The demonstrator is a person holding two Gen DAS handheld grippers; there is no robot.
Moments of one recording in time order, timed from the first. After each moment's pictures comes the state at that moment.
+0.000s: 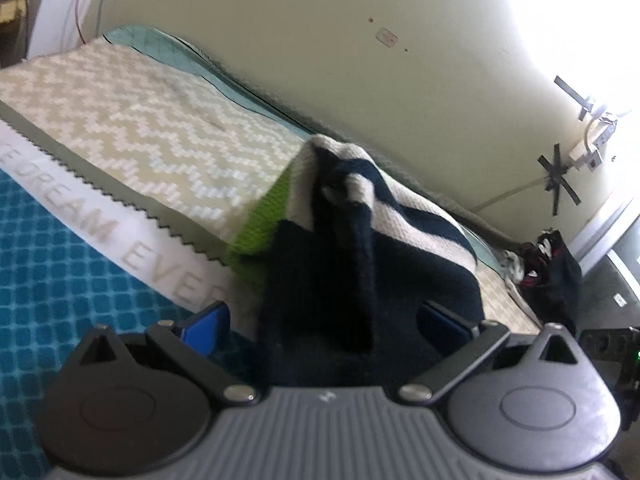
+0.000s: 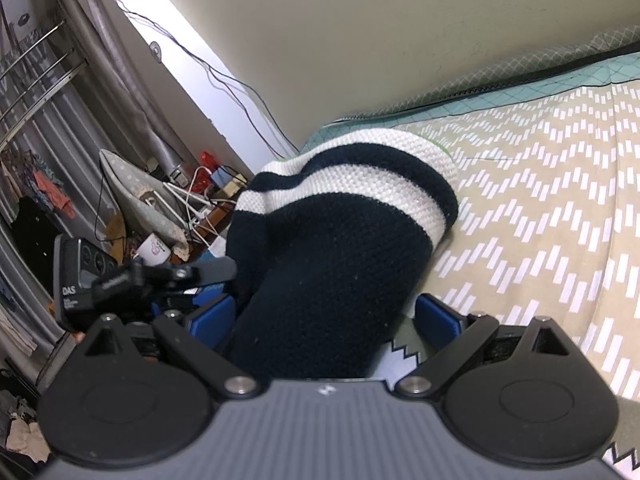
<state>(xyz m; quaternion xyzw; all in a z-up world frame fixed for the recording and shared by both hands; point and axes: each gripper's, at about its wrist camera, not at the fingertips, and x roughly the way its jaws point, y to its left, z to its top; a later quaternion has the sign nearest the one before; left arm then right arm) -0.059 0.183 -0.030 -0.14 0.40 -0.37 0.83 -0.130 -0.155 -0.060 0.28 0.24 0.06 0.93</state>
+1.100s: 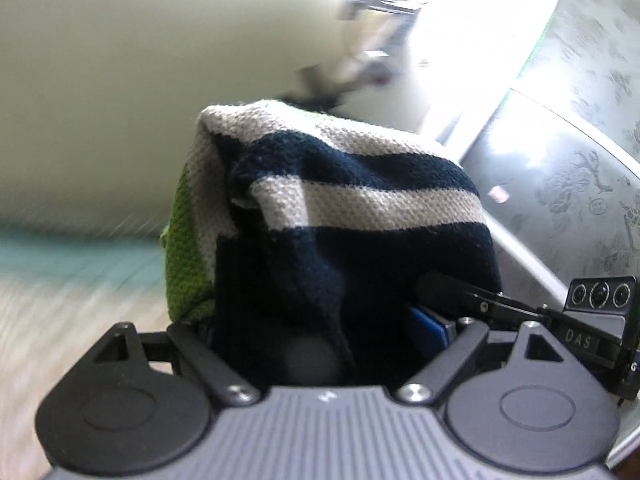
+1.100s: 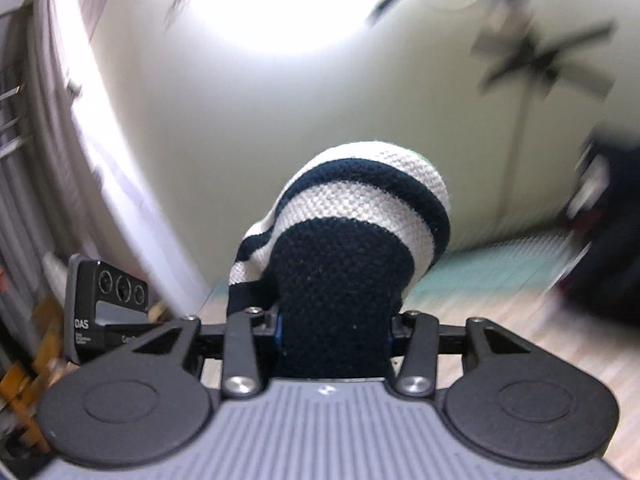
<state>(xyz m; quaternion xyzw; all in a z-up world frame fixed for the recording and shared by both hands) -0.094 -0.159 0.105 -0.04 0.34 -0.64 0.69 -0.267 -0.273 0.094 0.23 0.10 -0.13 0.96</state>
